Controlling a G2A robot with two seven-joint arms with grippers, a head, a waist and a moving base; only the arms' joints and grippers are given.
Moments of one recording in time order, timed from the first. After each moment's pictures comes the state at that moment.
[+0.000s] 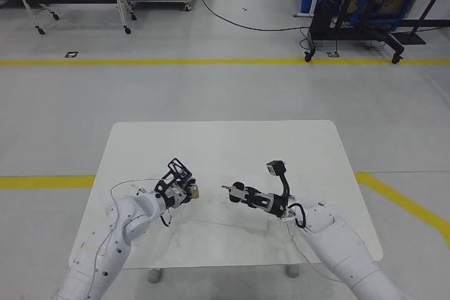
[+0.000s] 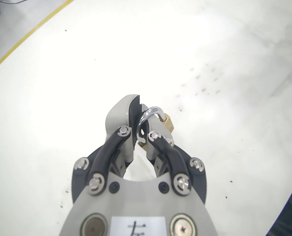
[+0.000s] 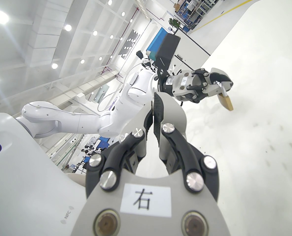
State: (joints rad) left arm 1.30 -1.10 -1.16 -1.54 1.18 -0.46 -0.43; right arm -1.24 -1.21 1.02 -1.23 0.26 -0.84 0.76
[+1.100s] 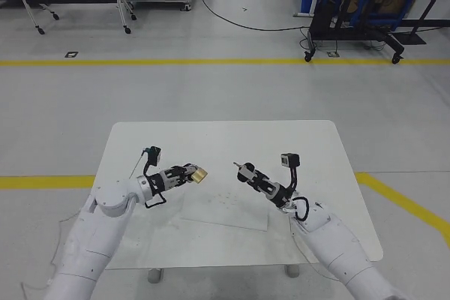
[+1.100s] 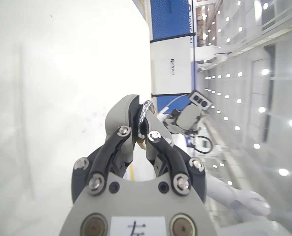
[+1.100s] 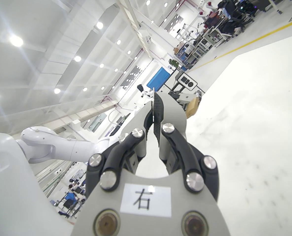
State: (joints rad) left arm 1.12 -1.17 -1.24 -1.21 -0.30 -0.03 -0.94; right arm -1.21 -1.25 1.02 -1.14 0.17 -0.95 0.42
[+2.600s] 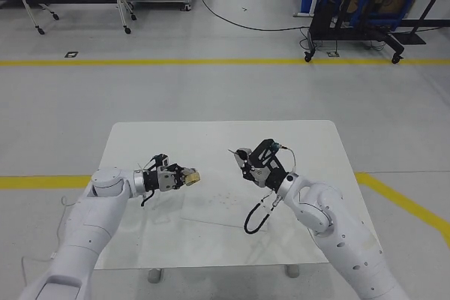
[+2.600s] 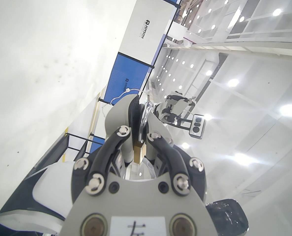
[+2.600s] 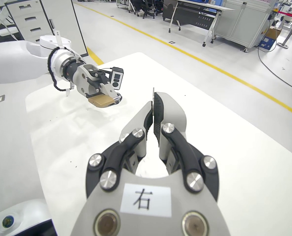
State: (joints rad) left arm 0.93 -1.18 -1.16 -0.88 -0.54 0.19 -1.27; right arm -1.32 -1.20 1.15 -1.77 -1.08 -0.36 0.30
